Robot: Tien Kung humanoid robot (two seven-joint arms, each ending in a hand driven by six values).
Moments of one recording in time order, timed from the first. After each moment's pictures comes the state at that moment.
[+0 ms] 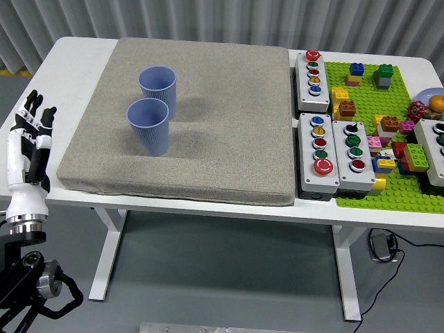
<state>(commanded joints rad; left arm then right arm) 0.11 0.30 -1.19 -1.63 1.04 0.56 -0.46 0.14 -0.04 2.26 0.20 -2.27 -0.01 -0.20</state>
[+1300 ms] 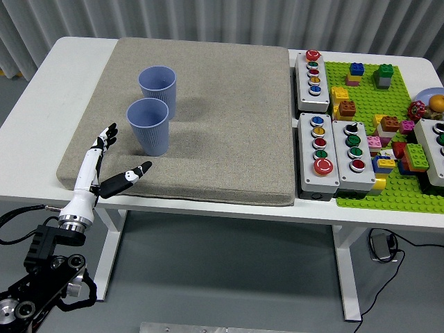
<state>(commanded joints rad) -0.07 0.24 -1.08 -1.36 1.30 0.42 -0.23 0.15 -0.04 2.23 0.20 -2.27 -0.02 -0.21</state>
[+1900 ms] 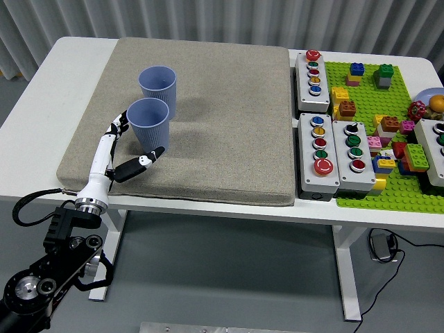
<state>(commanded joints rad) -0.18 0.17 -1.07 -1.25 1.30 0.43 -0.21 0.15 -0.04 2.22 0.20 -2.27 -0.02 -0.21</state>
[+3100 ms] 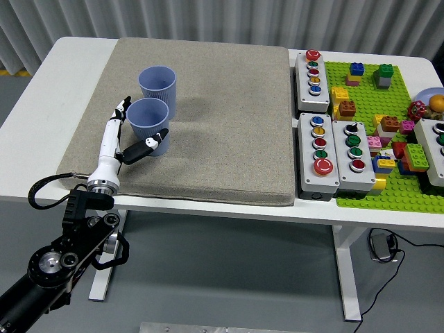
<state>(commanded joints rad) -0.31 0.10 -1.06 -1.11 1.30 0.49 -0.19 0.16 -0.04 2.22 0.20 -2.27 -0.02 -0.21</state>
